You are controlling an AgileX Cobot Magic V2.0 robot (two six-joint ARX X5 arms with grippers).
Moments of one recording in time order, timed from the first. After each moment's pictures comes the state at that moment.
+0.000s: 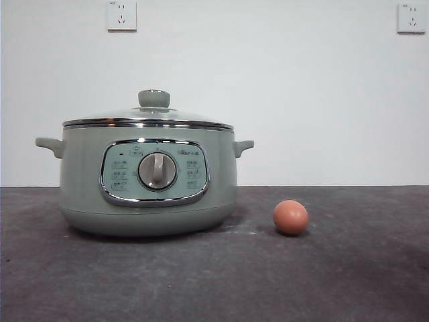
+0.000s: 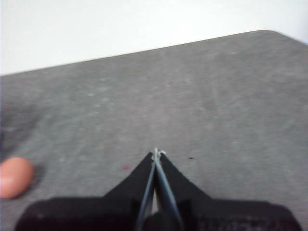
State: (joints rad) left arm 0.09 0.02 0.05 -0.24 0.16 -0.11; right arm -0.02 0.01 0.03 -0.17 -0.02 0.15
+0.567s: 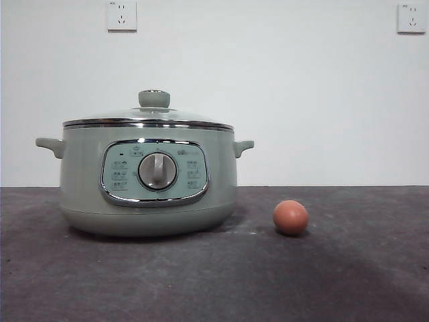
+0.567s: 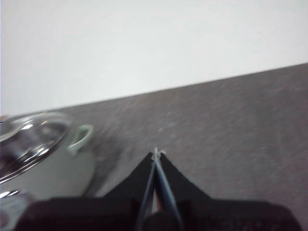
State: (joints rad) left arm 0.09 0.22 0.46 -0.43 0.32 -0.15; right arm -0.02 0.21 0.45 -0.35 -0.24 0.20
